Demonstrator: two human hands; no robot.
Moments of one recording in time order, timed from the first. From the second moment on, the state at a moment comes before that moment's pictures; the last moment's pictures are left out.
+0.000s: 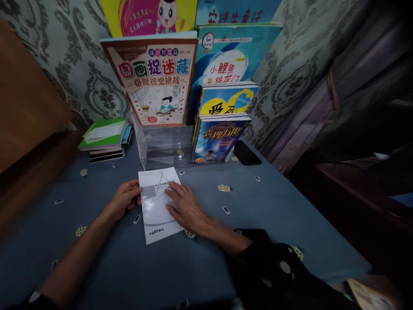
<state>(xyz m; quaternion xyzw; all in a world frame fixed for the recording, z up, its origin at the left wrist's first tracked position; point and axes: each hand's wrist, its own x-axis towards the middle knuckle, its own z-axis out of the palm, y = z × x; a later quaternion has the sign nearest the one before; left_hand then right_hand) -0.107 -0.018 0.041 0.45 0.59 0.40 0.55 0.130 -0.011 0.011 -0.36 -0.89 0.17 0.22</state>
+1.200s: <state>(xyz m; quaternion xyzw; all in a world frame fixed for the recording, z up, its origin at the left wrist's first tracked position) -0.111 -0.029 0.043 0.40 0.49 0.49 0.60 0.141 0.022 0.018 -0.30 -0.43 0.74 0.43</state>
